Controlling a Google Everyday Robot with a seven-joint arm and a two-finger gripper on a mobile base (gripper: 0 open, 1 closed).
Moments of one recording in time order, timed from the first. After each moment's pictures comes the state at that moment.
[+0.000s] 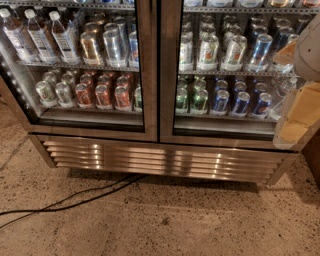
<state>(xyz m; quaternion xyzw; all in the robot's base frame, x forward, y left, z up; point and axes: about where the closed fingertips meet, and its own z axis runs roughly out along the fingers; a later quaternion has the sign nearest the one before) 0.438 -0.216 0.977 -0.60 0.78 -0.04 0.16</state>
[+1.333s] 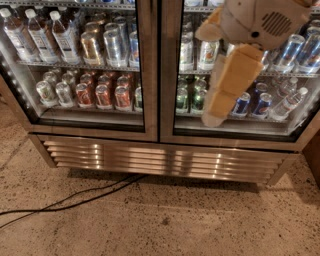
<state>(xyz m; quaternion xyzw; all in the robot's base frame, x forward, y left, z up) 0.440 -0.077 1.026 -0.68 0.69 0.08 0.23</state>
